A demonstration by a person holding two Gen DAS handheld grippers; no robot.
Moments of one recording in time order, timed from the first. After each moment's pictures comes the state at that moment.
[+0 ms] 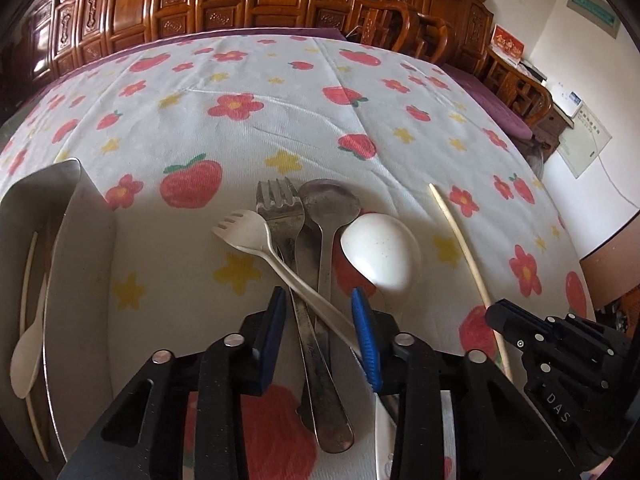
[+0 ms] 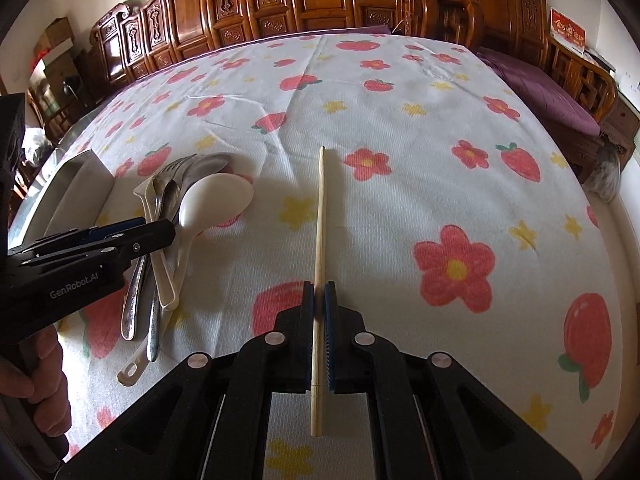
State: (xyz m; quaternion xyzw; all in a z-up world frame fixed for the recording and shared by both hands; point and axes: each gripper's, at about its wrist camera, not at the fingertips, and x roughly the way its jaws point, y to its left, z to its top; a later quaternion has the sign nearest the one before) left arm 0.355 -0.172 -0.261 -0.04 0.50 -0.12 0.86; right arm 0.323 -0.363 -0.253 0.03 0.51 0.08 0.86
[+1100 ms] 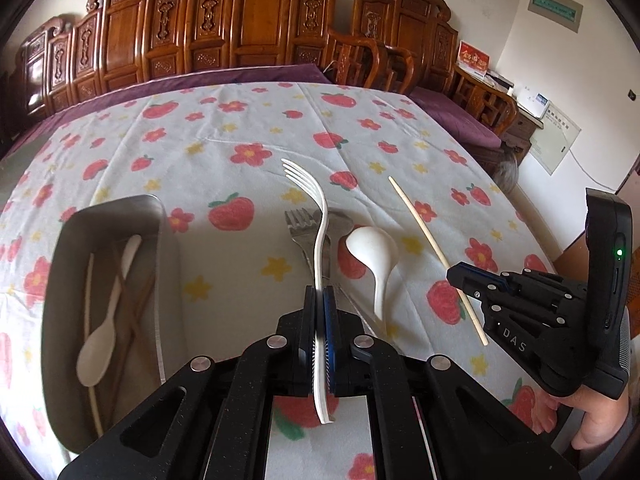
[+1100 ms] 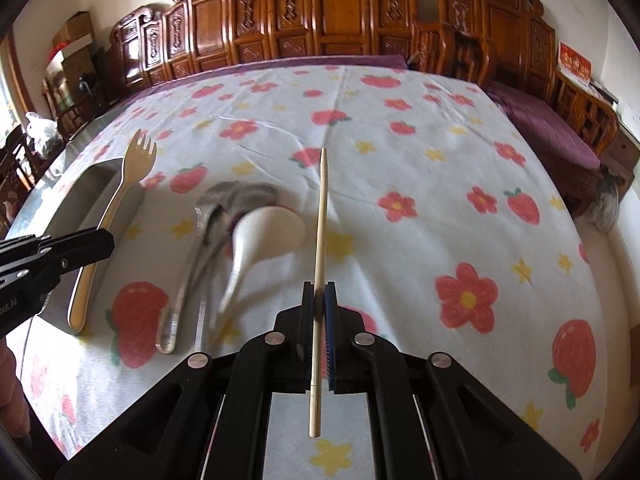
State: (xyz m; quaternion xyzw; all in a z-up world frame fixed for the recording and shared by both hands) left arm 0.301 -0.133 -0.197 -0.01 0.44 -0.15 0.88; right arm 0.311 -0.333 -0.220 -0.01 0.46 0.10 0.88
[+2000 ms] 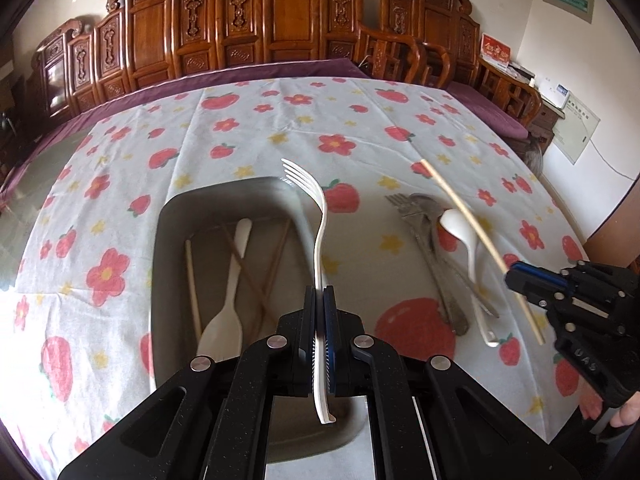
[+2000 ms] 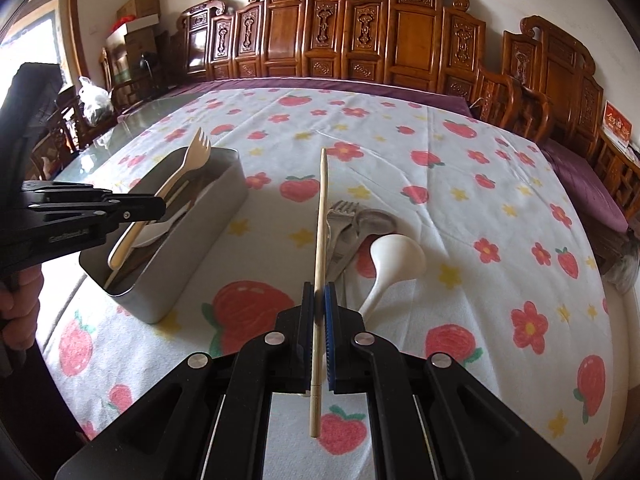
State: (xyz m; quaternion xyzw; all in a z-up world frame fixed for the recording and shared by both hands) left arm 0.301 -0.039 -0.197 0.02 0.46 -0.11 0.88; right arm 0.273 -0.254 -0.188 -0.05 0.42 0.18 0.88
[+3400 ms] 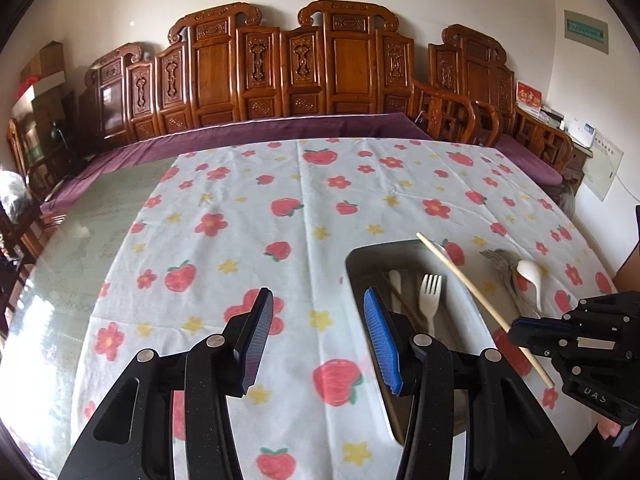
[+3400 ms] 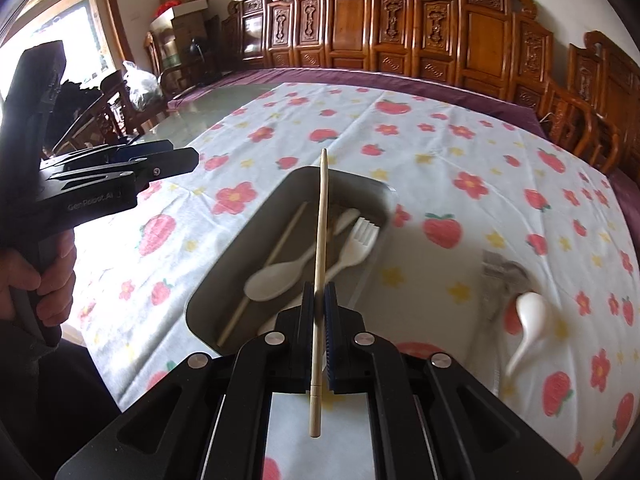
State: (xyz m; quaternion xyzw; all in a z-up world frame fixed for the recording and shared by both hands) left arm 0.288 0.096 -0.143 0.02 0.37 -0.05 0.93; right arm 0.282 -0.116 -0.158 -0.05 0.45 0.27 0.85
